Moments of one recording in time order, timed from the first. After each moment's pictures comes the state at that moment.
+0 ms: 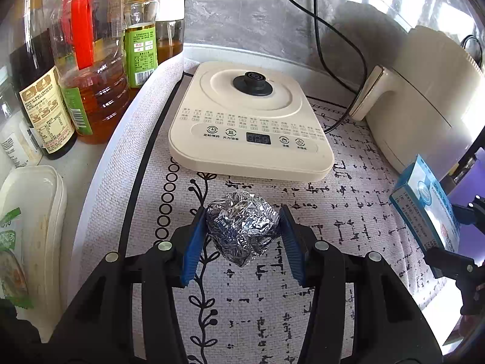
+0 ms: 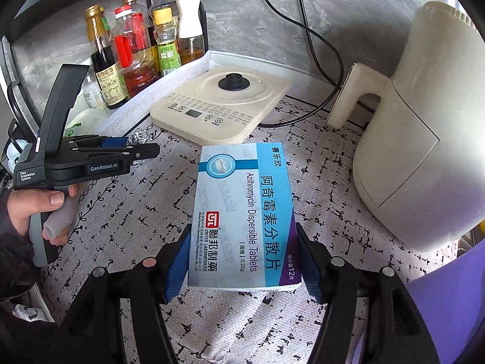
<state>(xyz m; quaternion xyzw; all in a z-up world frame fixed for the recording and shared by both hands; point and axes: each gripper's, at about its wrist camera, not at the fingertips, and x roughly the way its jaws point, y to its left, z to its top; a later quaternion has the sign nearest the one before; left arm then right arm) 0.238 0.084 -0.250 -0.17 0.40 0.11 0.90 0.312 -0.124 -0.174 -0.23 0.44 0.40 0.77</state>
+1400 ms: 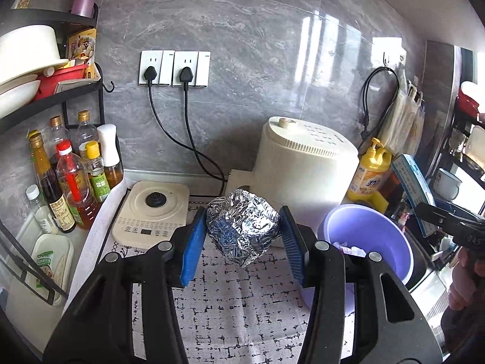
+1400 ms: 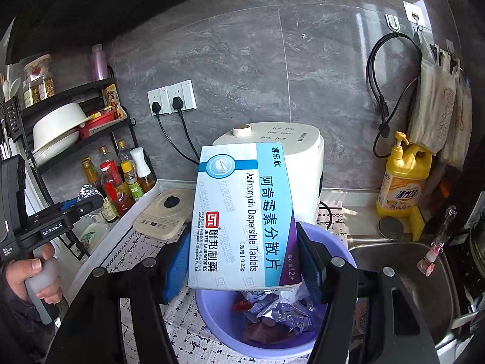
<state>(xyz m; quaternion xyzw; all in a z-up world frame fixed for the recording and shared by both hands) 0.181 -0.116 -0.048 -0.10 0.23 0.08 0.96 0.331 -0.391 0.009 -0.03 0.31 0.33 0.89</state>
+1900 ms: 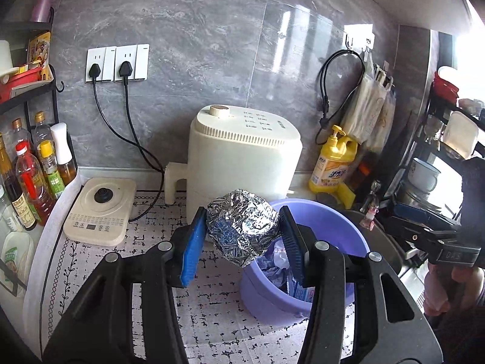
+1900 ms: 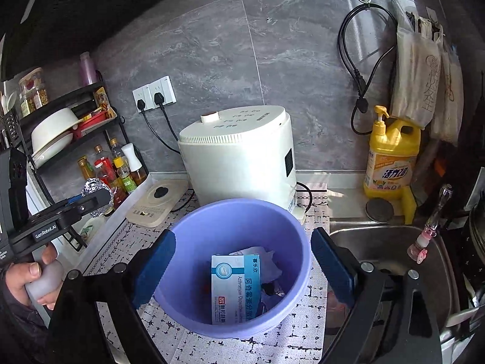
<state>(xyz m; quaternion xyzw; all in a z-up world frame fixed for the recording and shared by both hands) 0.216 -0.205 -0.053 -0.10 0.24 0.02 0.96 0.362 -0.460 -0.015 -0.01 0.33 0.34 0.88</state>
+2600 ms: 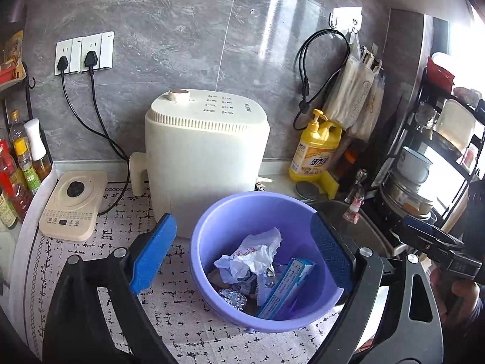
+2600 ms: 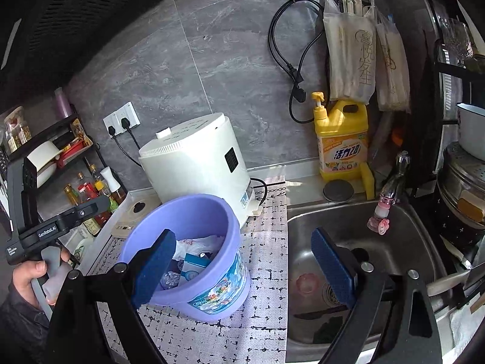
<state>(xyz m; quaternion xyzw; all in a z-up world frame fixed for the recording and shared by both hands) 0.249 -0.249 -0.058 -0.10 0.28 0.00 0.96 0.364 -0.552 -0.027 0.06 0.34 0.29 0.90</state>
